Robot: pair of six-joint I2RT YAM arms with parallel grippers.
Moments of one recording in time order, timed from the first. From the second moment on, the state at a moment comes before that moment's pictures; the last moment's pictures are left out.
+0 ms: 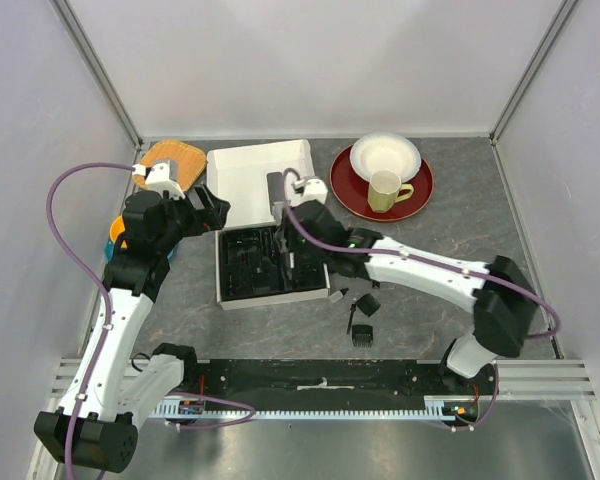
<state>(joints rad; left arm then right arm) -0.14 0.87 0.93 -0.38 0.12 -0.34 0.96 1.57 1.23 -0.20 0.35 0.63</state>
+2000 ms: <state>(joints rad) -0.14 0.89 0.93 -0.42 0.08 -0.34 1.06 1.99 1.42 -0.21 0.65 0.64</state>
